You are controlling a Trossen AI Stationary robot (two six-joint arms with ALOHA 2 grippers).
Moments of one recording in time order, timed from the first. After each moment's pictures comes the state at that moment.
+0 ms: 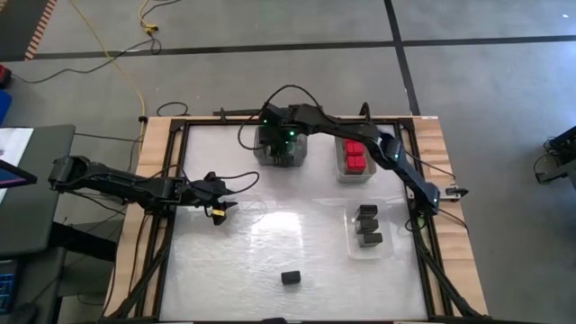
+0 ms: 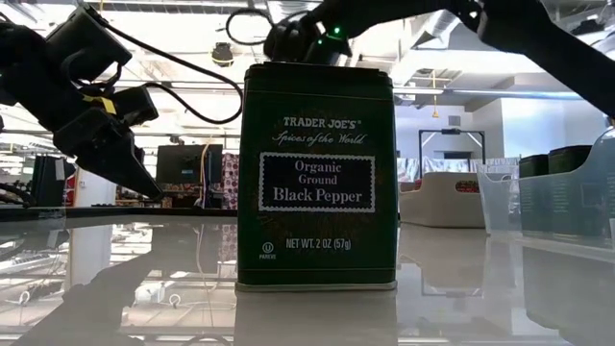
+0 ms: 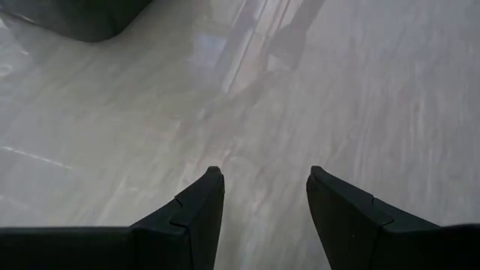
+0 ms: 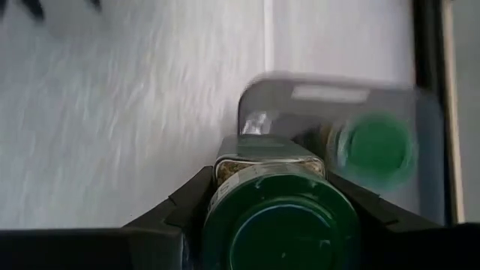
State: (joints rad) left arm -0.03 0.89 0.21 0.01 -0.26 -0.27; right arm -0.34 2.32 2.30 -1.05 -0.08 -0.38
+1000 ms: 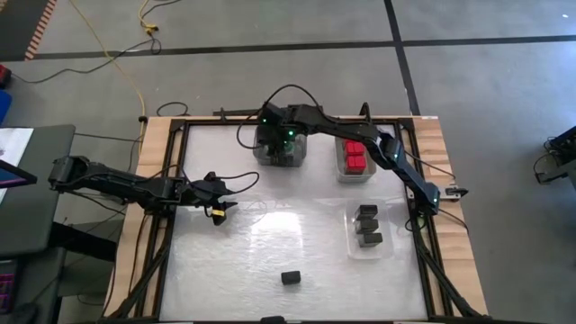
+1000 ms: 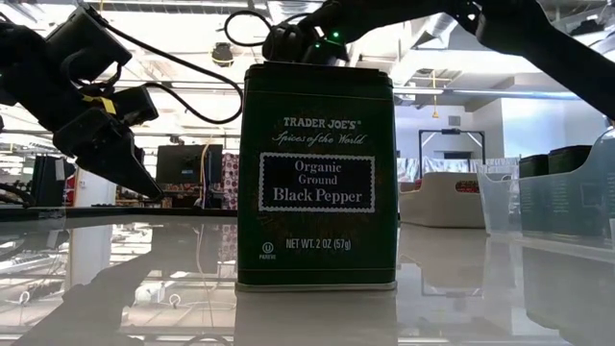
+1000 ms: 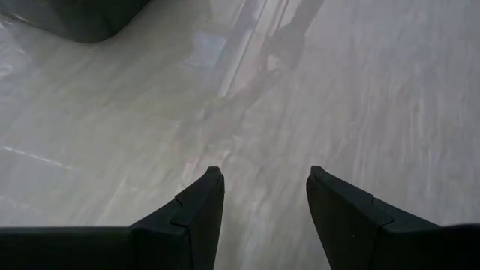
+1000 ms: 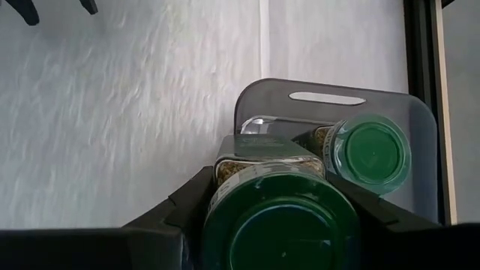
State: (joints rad) left arm -0.03 0.89 0.21 0.01 -0.26 -0.27; right arm -0.34 2.33 2.29 -1.00 -0.08 -0.38
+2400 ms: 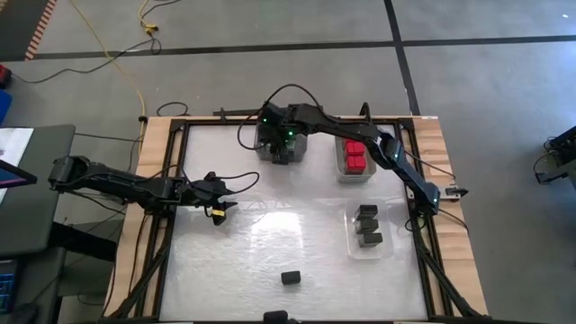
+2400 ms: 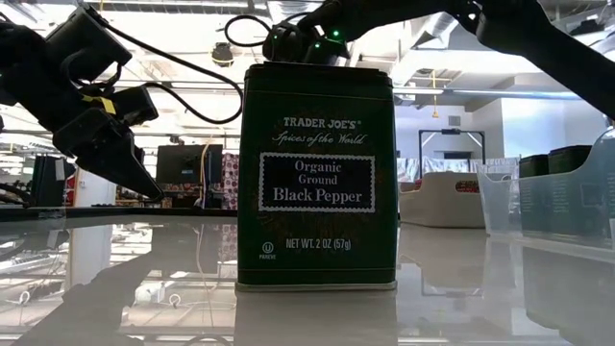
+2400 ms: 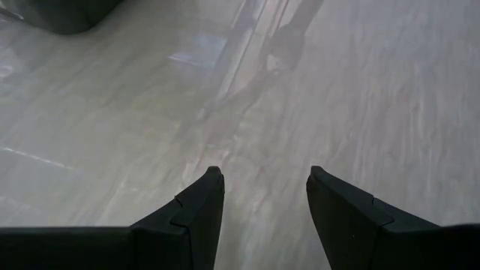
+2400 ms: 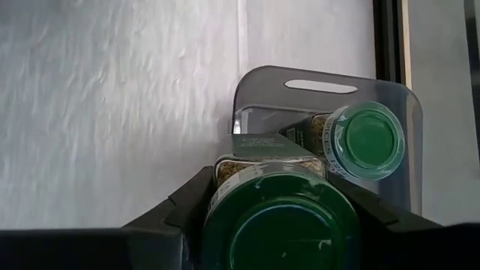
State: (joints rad) left arm -0.03 0.89 0.21 0.01 -0.26 -0.27; right arm -0.35 2.33 2.30 -1.01 0.03 -0.40
